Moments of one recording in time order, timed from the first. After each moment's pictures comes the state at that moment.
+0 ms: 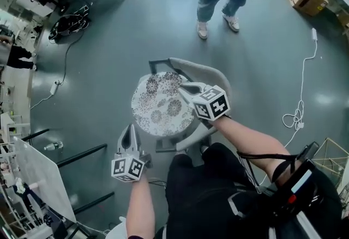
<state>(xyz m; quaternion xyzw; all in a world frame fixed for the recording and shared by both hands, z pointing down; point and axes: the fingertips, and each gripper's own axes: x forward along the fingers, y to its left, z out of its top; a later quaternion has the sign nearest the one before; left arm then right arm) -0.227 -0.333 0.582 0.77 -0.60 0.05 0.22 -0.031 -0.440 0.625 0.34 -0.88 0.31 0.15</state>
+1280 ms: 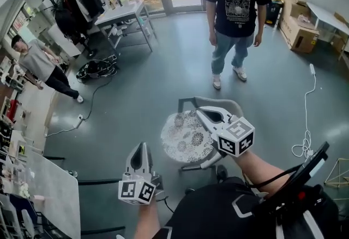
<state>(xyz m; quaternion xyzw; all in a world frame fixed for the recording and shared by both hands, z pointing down) -0.269 -0.256 0.351 0.82 -0.57 -0.04 0.09 -0.072 -0.334 0.349 0.39 -0.91 0.13 0.01</state>
